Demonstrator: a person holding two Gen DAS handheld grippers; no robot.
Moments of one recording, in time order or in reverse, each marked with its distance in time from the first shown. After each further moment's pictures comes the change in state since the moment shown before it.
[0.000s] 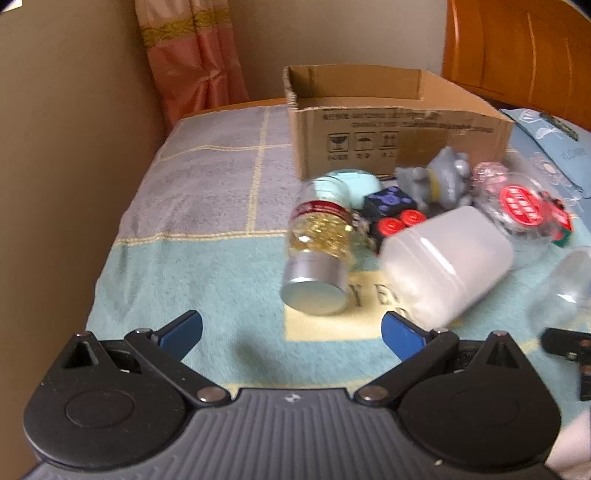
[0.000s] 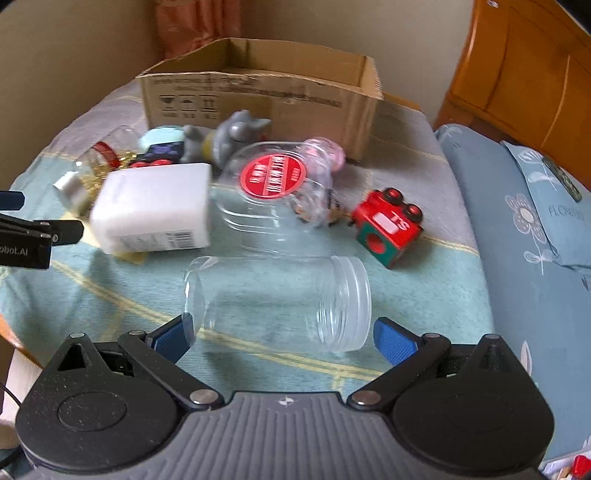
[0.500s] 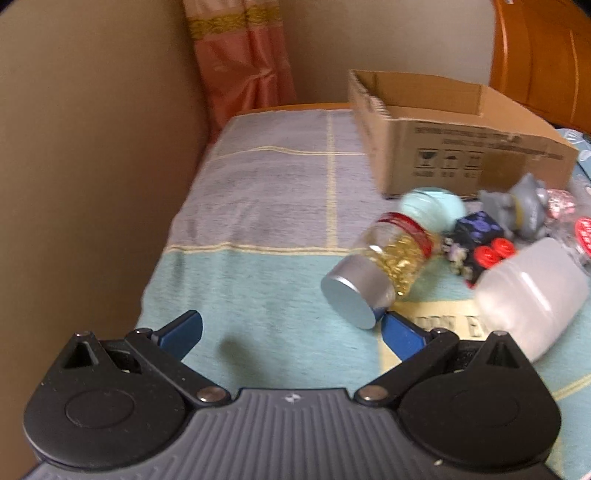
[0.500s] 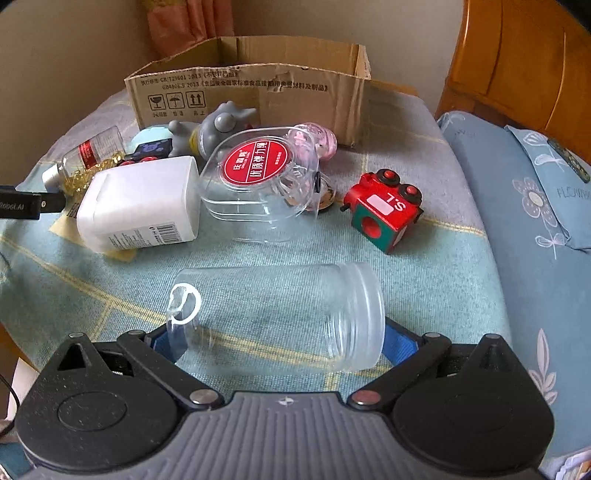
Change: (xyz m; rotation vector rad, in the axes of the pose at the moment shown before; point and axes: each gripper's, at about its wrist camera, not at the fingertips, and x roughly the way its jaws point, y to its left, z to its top) left arm 0.021 0.044 0.010 -0.065 -0.009 0.103; right arm 0.009 -0.014 -0.009 0.040 -0.014 0.053
